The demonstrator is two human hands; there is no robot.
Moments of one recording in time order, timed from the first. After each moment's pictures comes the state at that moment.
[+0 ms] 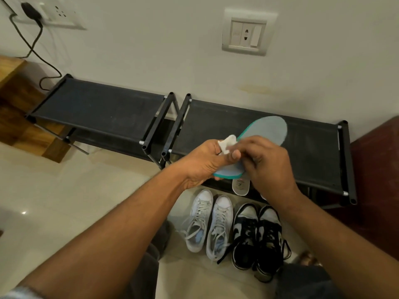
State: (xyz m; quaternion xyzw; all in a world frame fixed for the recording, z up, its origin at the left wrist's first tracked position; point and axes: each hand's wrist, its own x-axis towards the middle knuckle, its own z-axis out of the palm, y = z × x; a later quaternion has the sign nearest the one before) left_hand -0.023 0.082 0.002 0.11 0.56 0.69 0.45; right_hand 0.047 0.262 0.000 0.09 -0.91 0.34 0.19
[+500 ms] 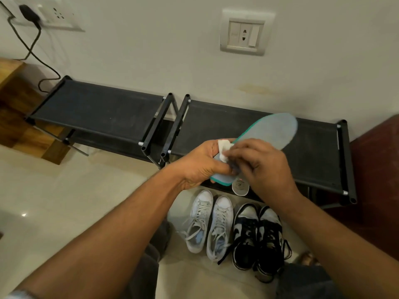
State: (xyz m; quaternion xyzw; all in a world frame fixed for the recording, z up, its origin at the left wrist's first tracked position) left_hand -0.022 0.079 0.009 0.14 0.63 0.64 0.42; right_hand 0.048 0.262 0.000 0.14 -0.91 0.32 0.20
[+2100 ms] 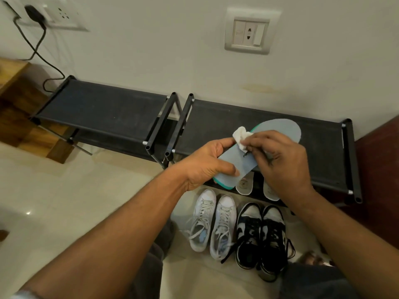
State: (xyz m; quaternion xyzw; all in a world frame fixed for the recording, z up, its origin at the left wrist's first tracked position) left_hand -0.019 0.074 0.015 0.14 0.64 0.63 0.42; right_hand 0.048 0.272 0.004 0.07 -0.91 0.34 0.24
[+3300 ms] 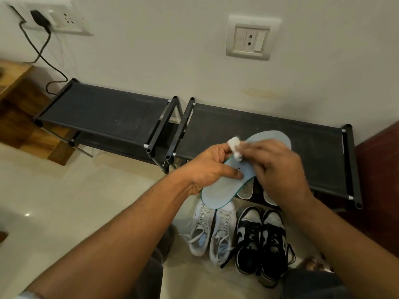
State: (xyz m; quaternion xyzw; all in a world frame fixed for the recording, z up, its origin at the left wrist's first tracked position) left_hand -0.020 0.081 0.006 0.12 0.62 0.66 0.42; right_hand 0.049 0.269 0.005 0.11 -0.94 0.24 0.20
